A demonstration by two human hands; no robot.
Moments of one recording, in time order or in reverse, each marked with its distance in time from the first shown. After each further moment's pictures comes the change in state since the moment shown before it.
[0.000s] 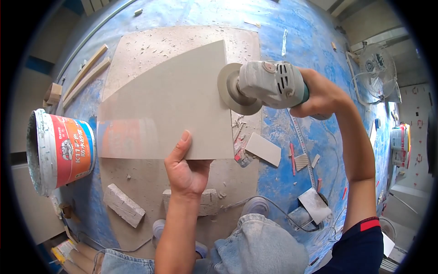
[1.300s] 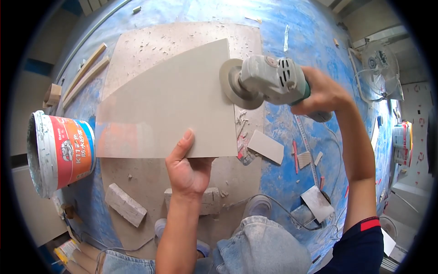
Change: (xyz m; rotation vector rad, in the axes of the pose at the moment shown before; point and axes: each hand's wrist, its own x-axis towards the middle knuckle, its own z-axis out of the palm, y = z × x) left_hand 0.004 0.000 -0.005 0.015 -0.028 -0.018; right_hand 0.003 0.015 0.004 0.028 -0.005 0.070
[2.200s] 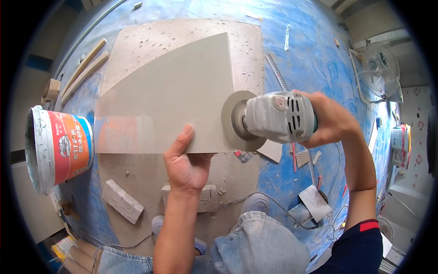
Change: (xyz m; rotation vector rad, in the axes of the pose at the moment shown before) left_hand 0.001 -0.001 0.007 -0.024 0.046 0.019; right_hand -0.036 -0.019 0.021 0.048 -0.114 -0.146
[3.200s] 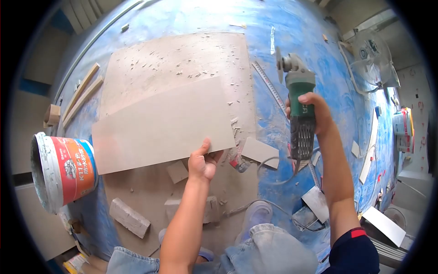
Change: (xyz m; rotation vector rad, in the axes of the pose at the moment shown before) left_hand 0.075 -0.062 -0.074 0.181 0.154 -0.191; right_hand -0.026 0.102 0.020 1.375 0.596 0.357
